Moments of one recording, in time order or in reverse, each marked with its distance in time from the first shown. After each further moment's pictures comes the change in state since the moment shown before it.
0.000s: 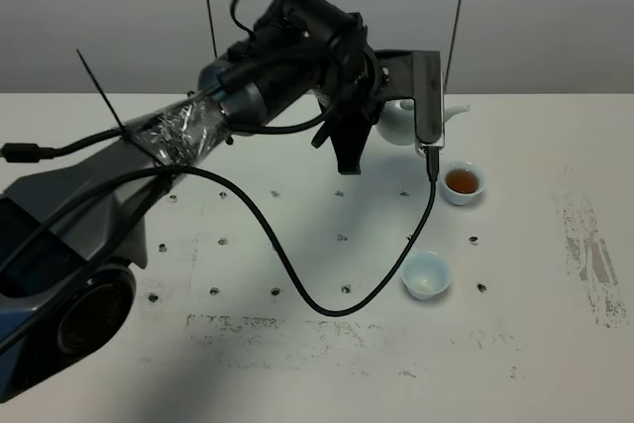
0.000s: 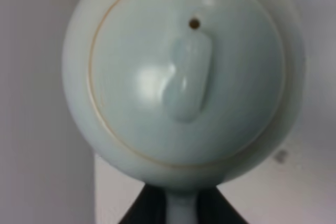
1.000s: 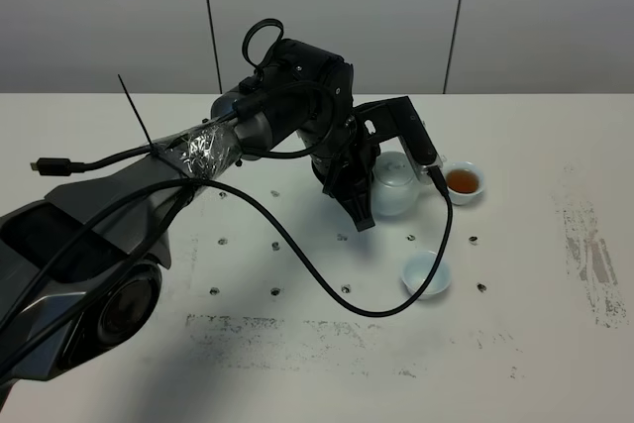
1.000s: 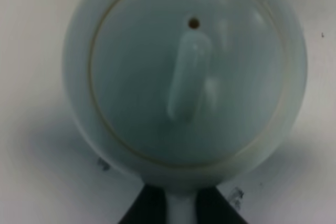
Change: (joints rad) left arm 0.046 0.139 0.000 -0.212 0.108 -0.235; right arm 0.000 0.000 0.000 0.000 0.000 0.000
